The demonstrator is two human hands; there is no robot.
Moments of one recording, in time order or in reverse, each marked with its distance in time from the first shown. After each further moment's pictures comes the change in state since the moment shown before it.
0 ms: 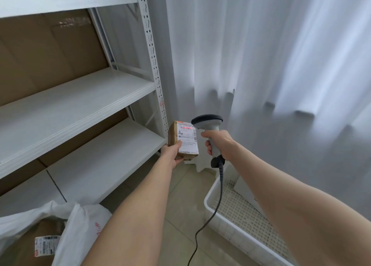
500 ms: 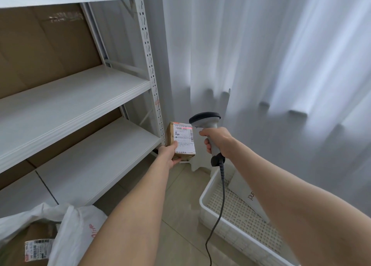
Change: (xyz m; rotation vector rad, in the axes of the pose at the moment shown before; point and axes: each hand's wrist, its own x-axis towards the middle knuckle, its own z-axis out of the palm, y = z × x) left_hand 0.017 -0.006 -0.005 0.008 -0.007 -0.049; right_hand -0.012 -0.010 0.003 -0.117 0.042 0.018
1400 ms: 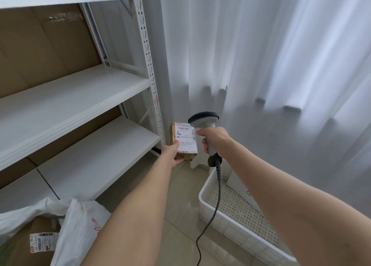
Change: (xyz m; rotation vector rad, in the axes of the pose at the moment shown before) left_hand -0.017 -0.017 -0.001 0.026 -0.038 -0.012; right_hand -0.031 0.013 0.007 0.068 0.049 0.022
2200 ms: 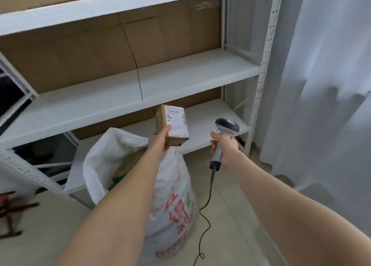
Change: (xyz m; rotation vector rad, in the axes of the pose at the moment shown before) left_hand -0.178 0.002 -0.245 -0.193 0.693 0.264; right_hand -0.059 0.083 0.169 0.110 -0.486 0.110
